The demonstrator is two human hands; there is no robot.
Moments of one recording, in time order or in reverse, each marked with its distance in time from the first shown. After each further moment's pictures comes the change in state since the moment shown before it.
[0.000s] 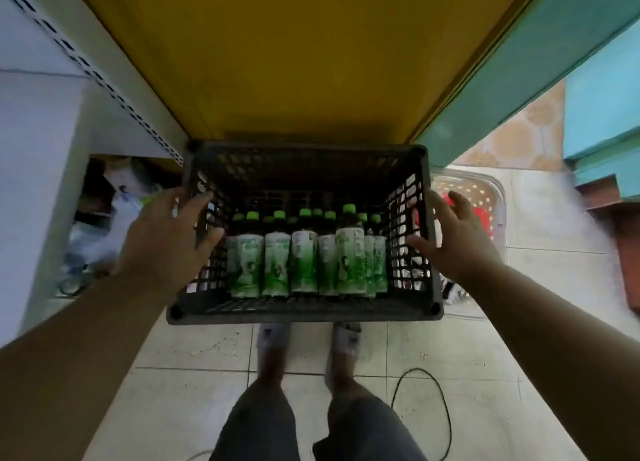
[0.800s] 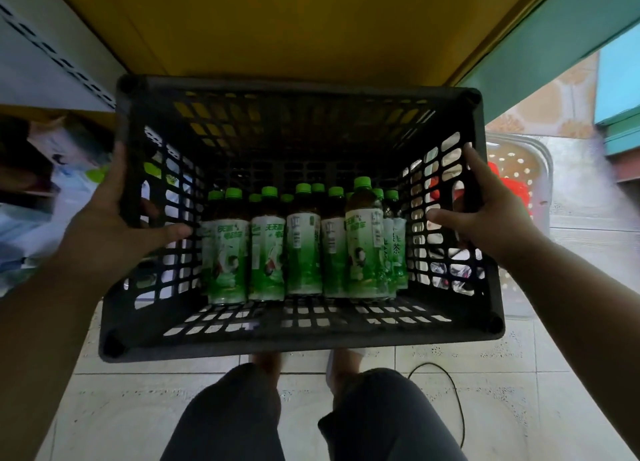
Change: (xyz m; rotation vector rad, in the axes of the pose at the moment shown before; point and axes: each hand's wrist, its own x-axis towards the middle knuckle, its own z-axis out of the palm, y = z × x) left_hand 0.043 -0.056 0.095 -0.662 -0.057 -0.248; right_hand 0.062 0.025 0.073 0.574 0.057 0.124
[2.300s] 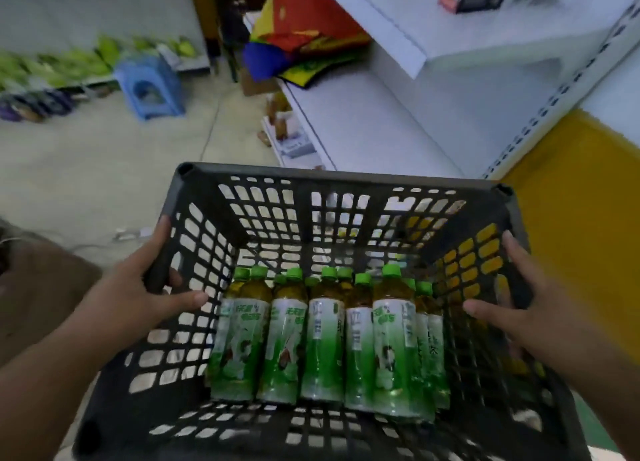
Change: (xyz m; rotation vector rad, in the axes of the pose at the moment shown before) left_hand -0.655 0.106 -0.134 -0.469 0.877 -0.625; right_hand -0.345 -0.335 -0.093 -0.407 -0.700 -0.769
